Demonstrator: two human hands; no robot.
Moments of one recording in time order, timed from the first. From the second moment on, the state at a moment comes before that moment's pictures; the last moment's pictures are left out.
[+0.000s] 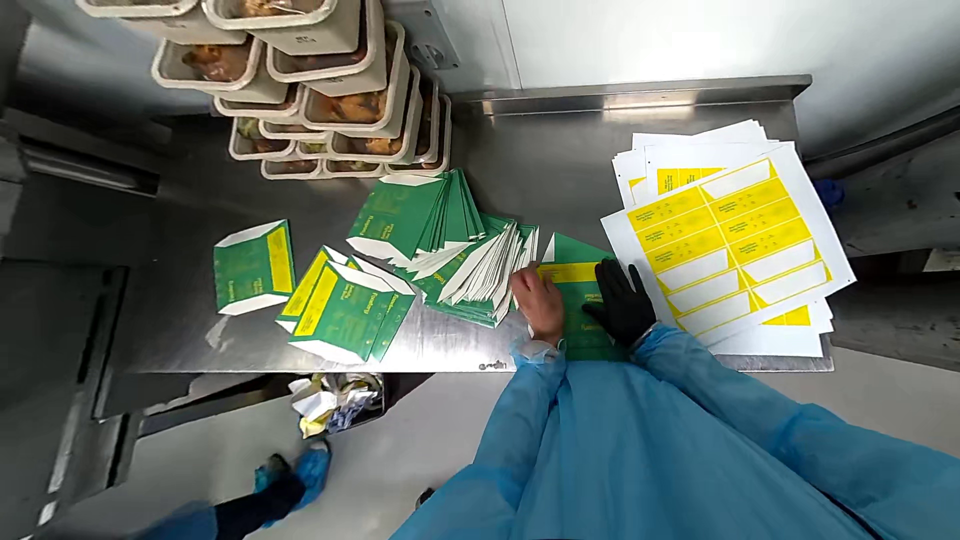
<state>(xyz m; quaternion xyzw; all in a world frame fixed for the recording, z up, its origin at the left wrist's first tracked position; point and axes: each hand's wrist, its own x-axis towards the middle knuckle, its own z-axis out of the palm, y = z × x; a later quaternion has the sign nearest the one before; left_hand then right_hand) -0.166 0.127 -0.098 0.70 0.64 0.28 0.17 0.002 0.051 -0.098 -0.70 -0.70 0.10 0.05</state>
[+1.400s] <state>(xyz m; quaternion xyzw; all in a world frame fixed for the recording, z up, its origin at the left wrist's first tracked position) -0.357 0.040 0.051 0.75 0.53 0.38 0.08 0.144 -0.025 -0.037 -0.75 -0.63 0.08 0.18</state>
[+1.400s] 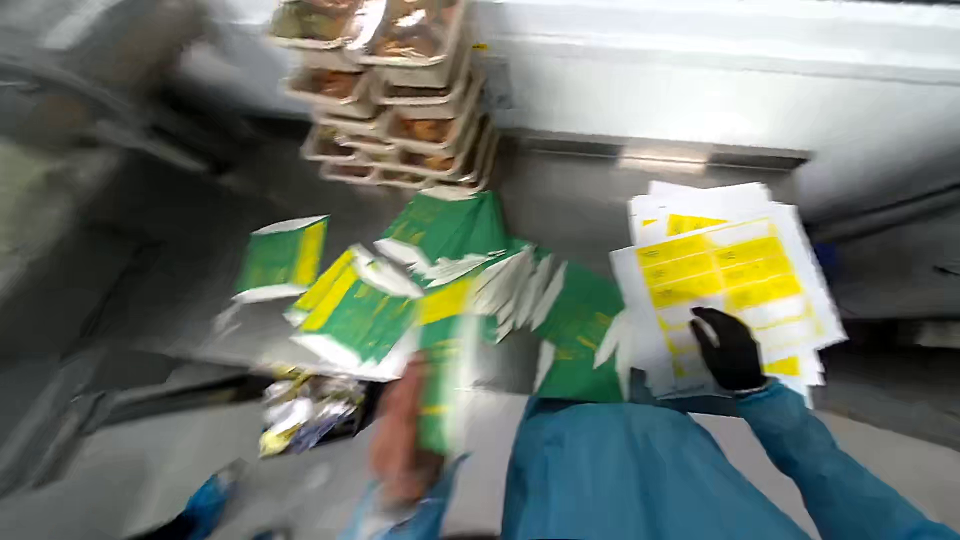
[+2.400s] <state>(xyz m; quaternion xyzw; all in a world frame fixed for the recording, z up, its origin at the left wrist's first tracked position) -0.007 0.063 -0.041 0.30 0.51 0.24 0.77 0.217 -0.150 -0.056 -0.54 -0.82 0.14 0.09</state>
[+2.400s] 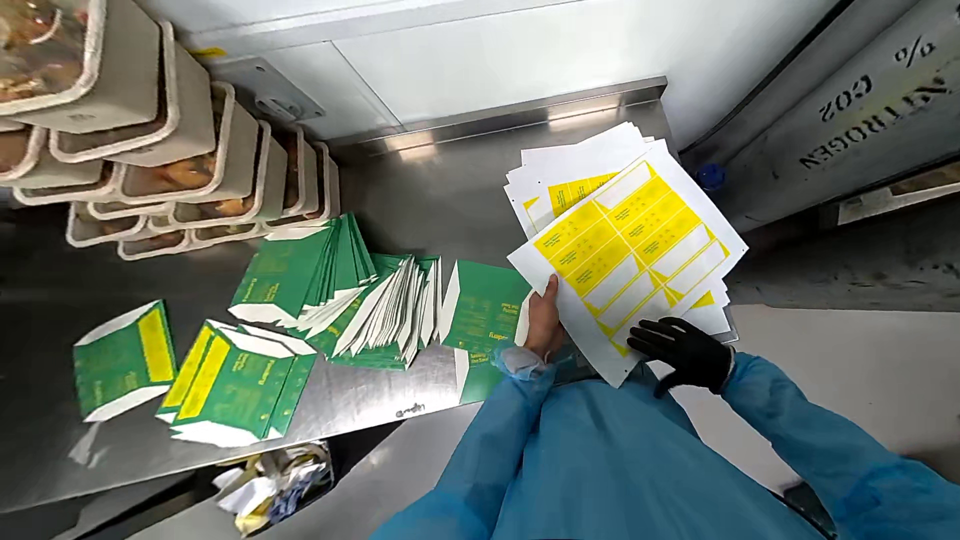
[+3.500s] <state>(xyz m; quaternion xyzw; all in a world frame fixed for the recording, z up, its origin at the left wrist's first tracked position) 0.022 0.011 0.020 0.53 0.42 0.31 0.67 0.148 -0.069 0.030 -0.75 -0.29 0.28 0.53</state>
